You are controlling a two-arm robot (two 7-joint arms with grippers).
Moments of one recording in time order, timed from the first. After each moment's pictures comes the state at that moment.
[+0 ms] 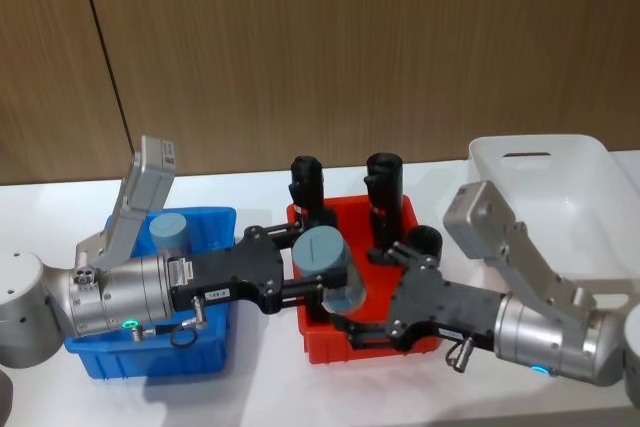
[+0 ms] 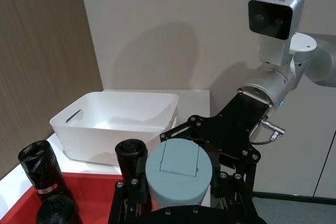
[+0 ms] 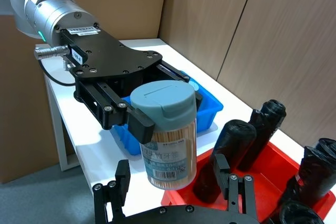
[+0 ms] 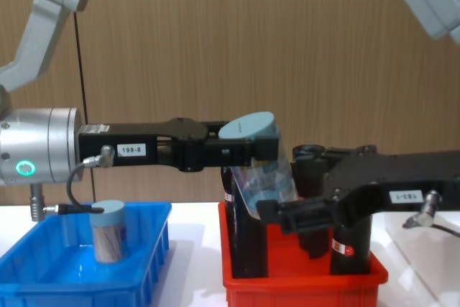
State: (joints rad) left arm -0.58 0.36 0.35 -1.18 -0.43 0.03 -1.17; right arm 0.26 0.32 -0.32 -1.64 0.05 0.20 0.73
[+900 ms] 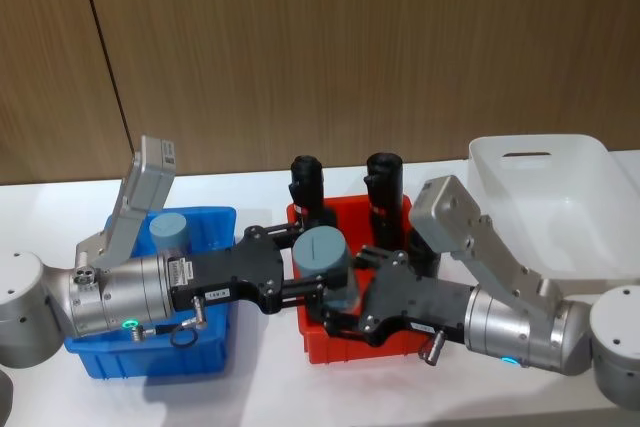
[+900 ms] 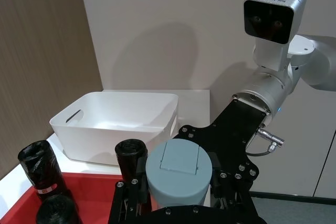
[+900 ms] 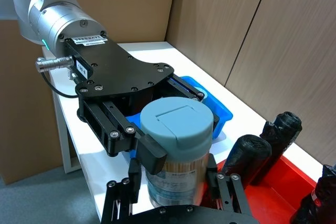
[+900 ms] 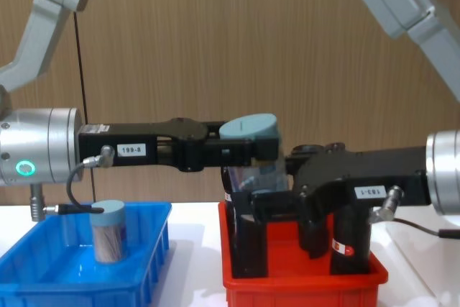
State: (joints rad) left arm -0.58 0.36 0.35 -1.18 -0.43 0.03 -1.17; right arm 0.31 0.28 -0.36 -1.59 0.03 0.20 0.73
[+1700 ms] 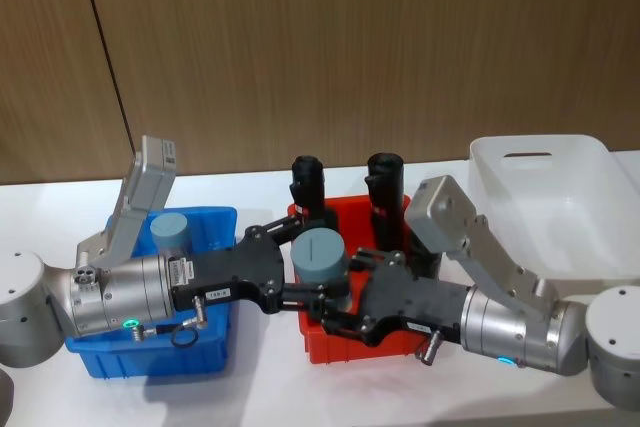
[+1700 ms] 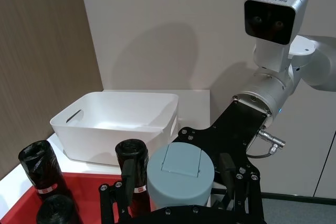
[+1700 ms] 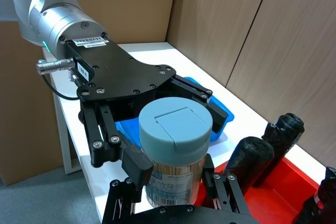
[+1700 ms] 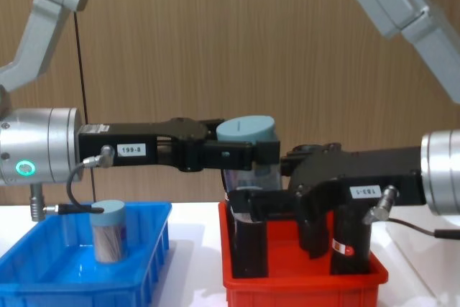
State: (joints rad) left arm -0.58 0.36 0.35 -1.18 -0.43 0.03 -1.17; right arm 0.31 0.29 -0.38 -1.59 0.03 0.20 0.72
